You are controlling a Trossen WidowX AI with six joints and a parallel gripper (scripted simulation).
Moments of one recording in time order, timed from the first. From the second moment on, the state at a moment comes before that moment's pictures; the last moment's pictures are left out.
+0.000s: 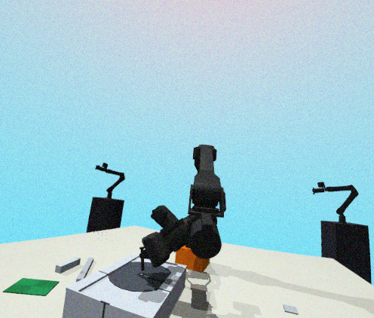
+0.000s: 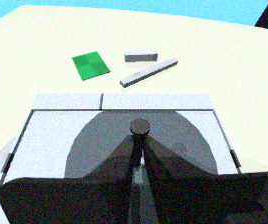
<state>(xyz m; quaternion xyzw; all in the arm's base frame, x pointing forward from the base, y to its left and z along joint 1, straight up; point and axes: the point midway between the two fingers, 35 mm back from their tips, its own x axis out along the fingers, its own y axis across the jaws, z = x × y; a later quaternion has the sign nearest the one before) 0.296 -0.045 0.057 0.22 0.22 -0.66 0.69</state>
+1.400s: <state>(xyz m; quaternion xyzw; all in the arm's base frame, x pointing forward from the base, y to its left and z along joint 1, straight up) 0.288 -0.044 0.038 0.16 0.15 -0.67 0.71</state>
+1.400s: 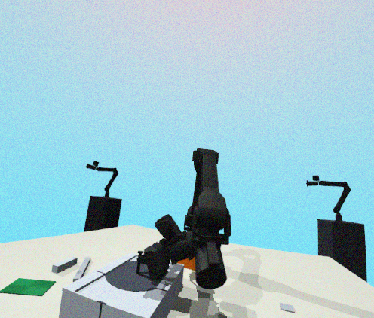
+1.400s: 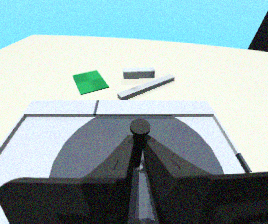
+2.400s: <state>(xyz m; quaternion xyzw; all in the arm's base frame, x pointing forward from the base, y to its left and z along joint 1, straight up) 0.288 -0.042 0.038 0.16 0.15 -0.67 0.71</state>
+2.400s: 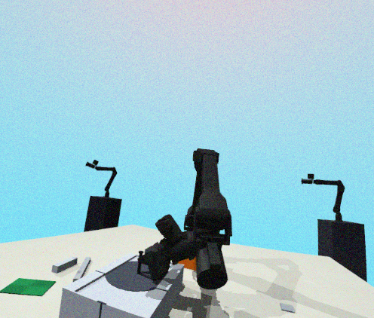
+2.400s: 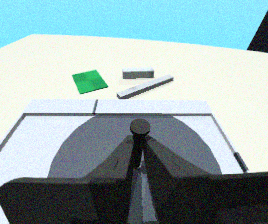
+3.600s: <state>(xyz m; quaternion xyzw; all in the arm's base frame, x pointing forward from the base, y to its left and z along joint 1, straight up) 0.287 -0.043 0.038 0.15 0.16 -0.67 0.70</state>
